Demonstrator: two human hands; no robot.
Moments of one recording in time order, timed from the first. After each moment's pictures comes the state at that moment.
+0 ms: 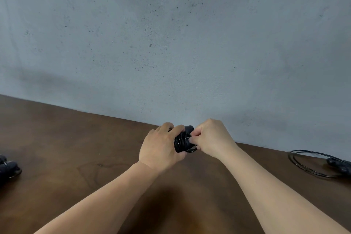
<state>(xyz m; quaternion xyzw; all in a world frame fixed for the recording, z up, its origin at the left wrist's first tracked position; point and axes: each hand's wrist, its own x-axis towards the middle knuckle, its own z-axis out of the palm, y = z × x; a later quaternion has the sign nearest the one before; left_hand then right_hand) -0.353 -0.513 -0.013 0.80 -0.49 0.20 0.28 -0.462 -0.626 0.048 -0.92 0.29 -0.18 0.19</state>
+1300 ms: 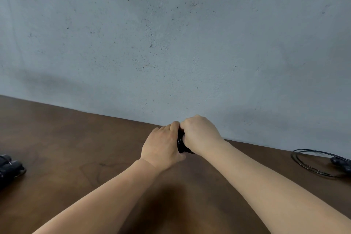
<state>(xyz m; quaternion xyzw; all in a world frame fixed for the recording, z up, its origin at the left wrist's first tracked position) -0.351 -0.517 -0.011 0.80 -0.51 0.21 0.25 -0.441 -0.598 0.060 -0.97 0.20 -0.12 -0.10</state>
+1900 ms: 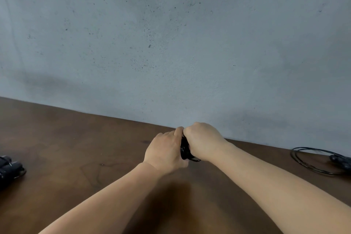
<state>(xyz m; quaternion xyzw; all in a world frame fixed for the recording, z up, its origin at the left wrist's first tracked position) -0.363 -0.523 -0.016 0.80 -0.53 0.17 0.23 -0.451 -0.611 0.048 -0.97 0.17 -0.04 -0.15</state>
